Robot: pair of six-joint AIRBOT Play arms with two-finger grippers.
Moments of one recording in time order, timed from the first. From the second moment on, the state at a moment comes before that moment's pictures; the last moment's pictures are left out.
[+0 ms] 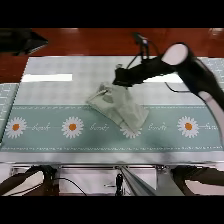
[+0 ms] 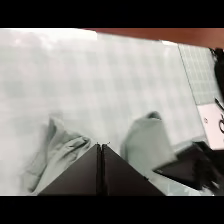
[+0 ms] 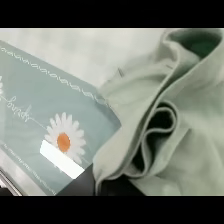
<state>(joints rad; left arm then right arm) 0.17 -1.17 1.47 0.70 -1.22 -1.33 0.44 -1.50 1.50 -0.89 1.07 1.55</state>
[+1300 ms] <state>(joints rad) 0.14 -0.87 0.68 0.77 -1.02 -1.24 0.10 -0.71 0.45 -1.08 0.84 1.94</state>
